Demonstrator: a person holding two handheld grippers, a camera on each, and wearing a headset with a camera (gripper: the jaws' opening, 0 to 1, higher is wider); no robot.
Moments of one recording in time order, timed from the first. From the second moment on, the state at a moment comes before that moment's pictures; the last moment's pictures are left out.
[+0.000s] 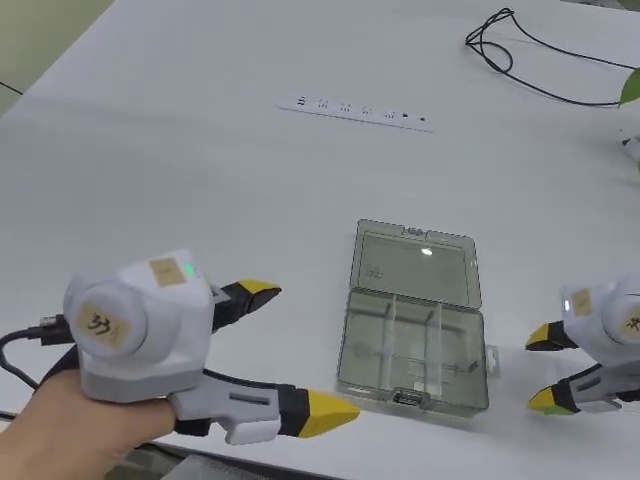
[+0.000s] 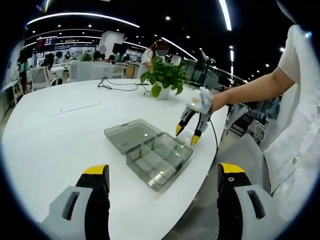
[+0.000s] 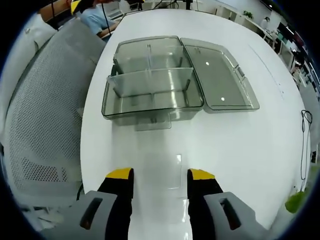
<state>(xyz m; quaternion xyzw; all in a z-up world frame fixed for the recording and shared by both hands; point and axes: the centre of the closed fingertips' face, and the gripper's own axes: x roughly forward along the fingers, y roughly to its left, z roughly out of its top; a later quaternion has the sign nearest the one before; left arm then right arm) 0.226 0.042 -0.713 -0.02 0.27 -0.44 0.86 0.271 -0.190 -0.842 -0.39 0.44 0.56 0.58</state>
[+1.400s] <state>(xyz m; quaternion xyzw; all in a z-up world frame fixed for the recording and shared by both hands) 0.226 0.047 -0.708 -0.02 0.26 -0.44 0.86 0.280 -0.201 -0.838 -0.40 0.43 0.52 0.62</state>
